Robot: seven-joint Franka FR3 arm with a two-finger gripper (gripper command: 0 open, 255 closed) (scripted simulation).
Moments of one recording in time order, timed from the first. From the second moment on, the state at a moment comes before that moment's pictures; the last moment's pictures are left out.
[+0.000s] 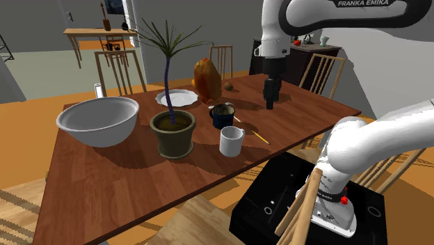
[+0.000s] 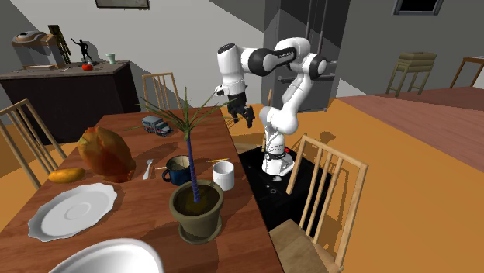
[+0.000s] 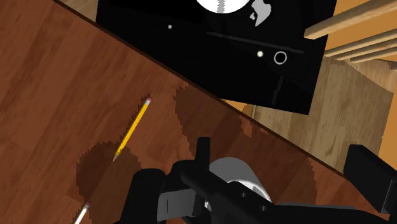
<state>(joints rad) 0.01 -0.77 0.06 -2.42 0.09 1.45 -0.10</state>
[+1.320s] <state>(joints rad) 0.02 -0.33 0.27 -2.54 0.10 2.15 0.10</state>
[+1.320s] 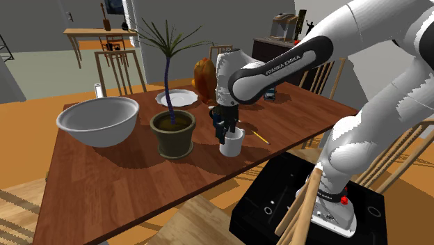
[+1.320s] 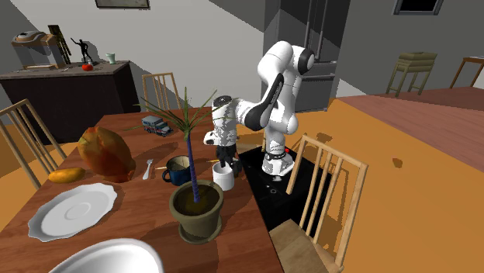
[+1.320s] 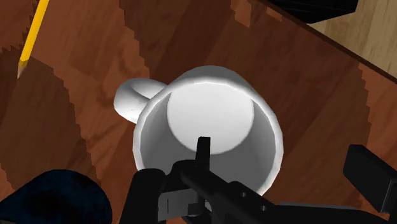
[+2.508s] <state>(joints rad) 0.02 -0.28 0.28 -2.59 0.09 2.25 0.11</state>
